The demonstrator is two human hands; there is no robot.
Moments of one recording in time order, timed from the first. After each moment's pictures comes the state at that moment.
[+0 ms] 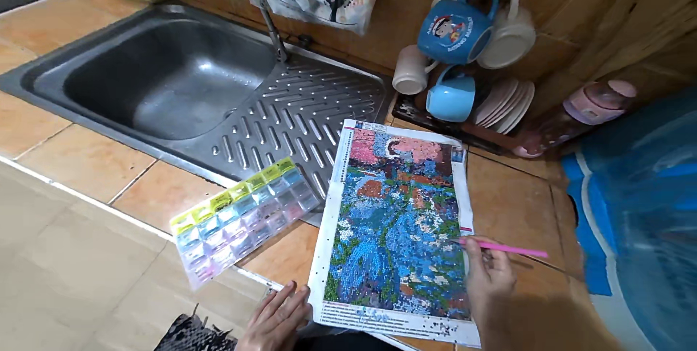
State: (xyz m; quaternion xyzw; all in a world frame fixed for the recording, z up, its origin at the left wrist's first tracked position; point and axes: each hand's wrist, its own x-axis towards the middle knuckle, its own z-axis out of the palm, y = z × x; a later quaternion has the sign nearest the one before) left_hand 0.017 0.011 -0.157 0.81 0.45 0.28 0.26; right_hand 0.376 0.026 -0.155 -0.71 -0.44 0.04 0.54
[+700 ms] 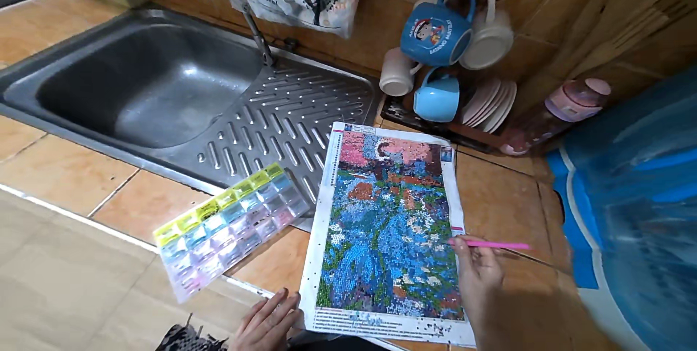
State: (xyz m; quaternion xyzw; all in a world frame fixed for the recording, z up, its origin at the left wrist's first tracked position) left_hand 0.015 0.015 -0.157 0.82 0.45 0.28 0.24; right_hand 0.381 0.025 -0.161 -0.72 -0.43 0.08 0.54
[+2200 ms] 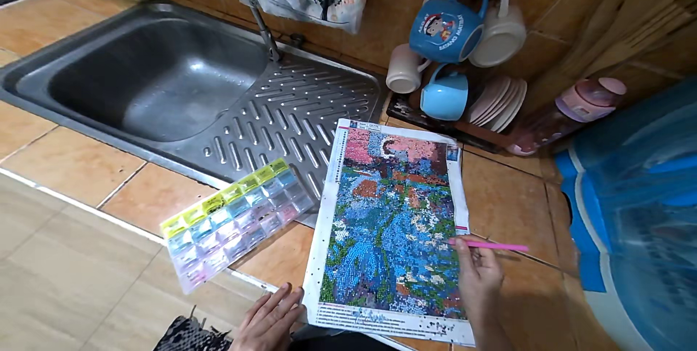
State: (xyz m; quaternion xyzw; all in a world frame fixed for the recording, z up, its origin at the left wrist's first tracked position) left_hand 0.015 0.013 -0.157 0.81 0.45 0.28 0.24; right_hand 0.378 0.025 -0.166 -0.71 -0.44 0.09 0.54
